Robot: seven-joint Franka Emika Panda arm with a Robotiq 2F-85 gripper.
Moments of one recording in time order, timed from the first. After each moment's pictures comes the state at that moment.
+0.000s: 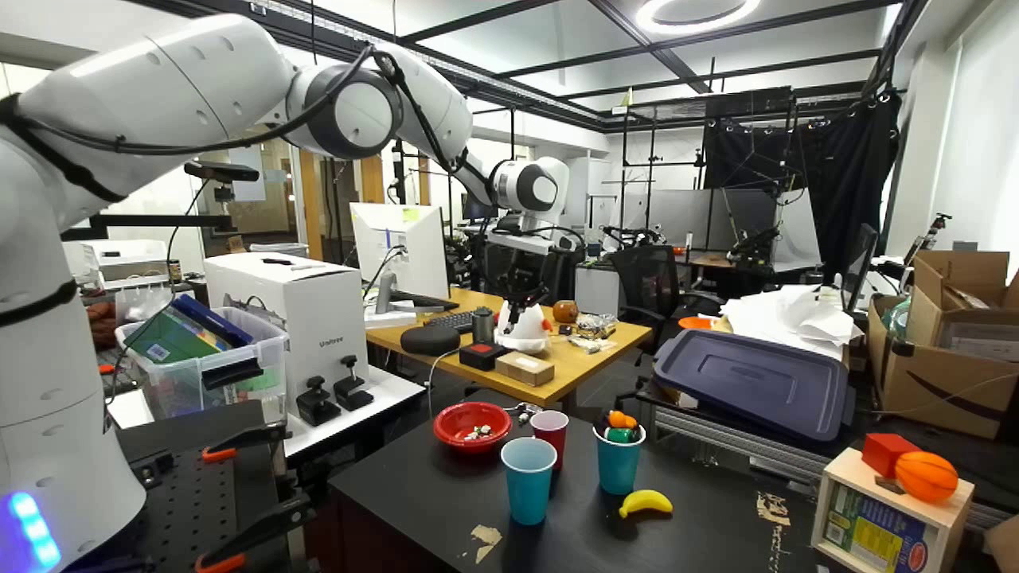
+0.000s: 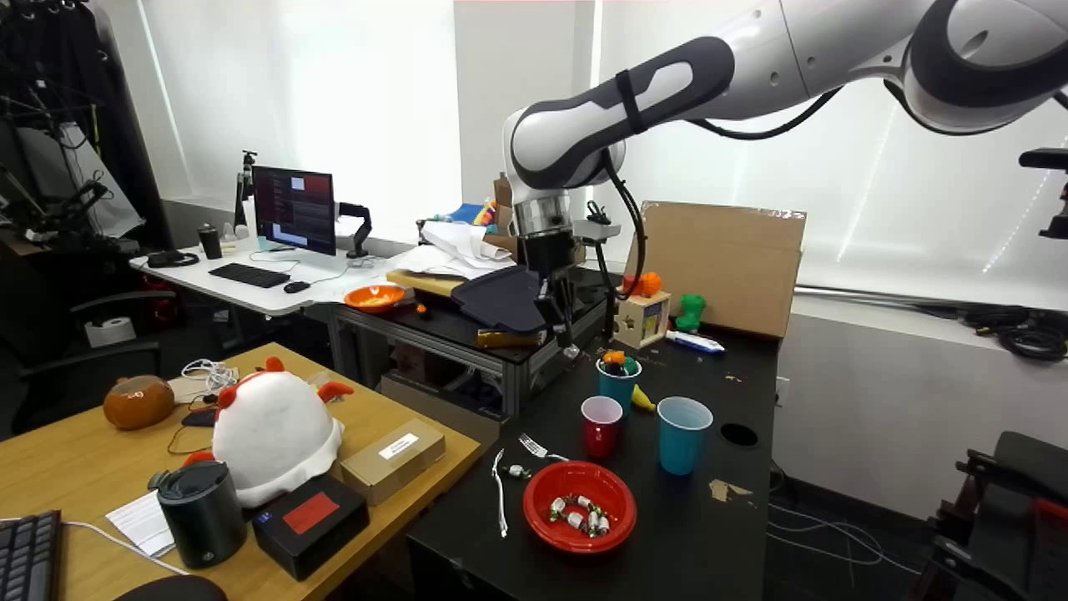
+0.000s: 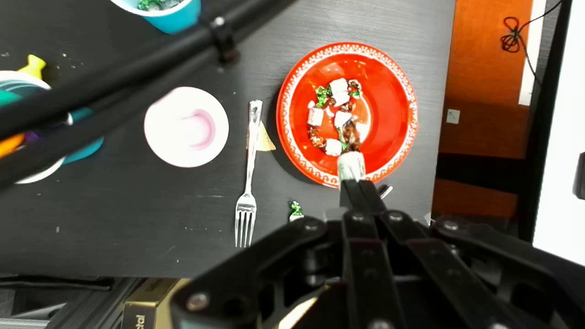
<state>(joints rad) 0.08 0.98 0.18 -1.03 -0.08 1.73 -0.25</state>
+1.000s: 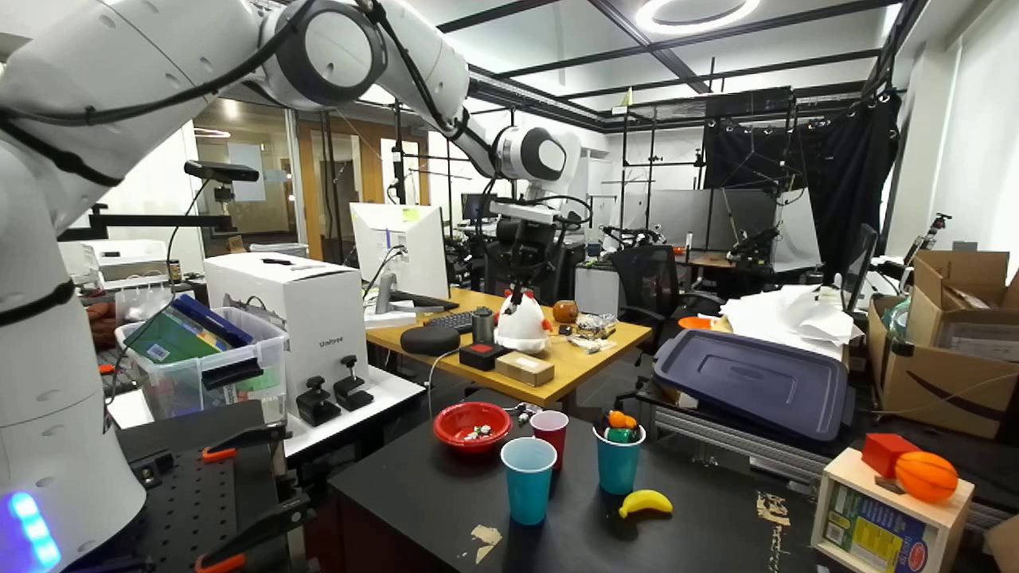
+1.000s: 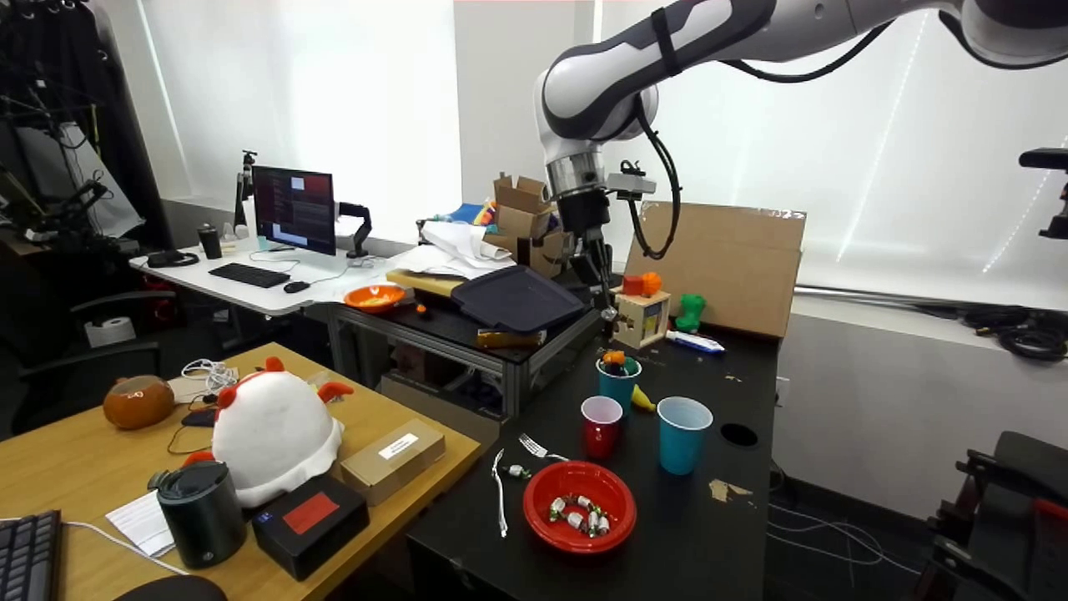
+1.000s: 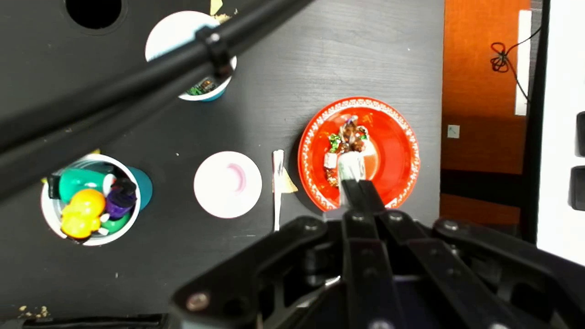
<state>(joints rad) 0.04 0.80 0.14 -1.20 -0.05 1.67 -0.25</state>
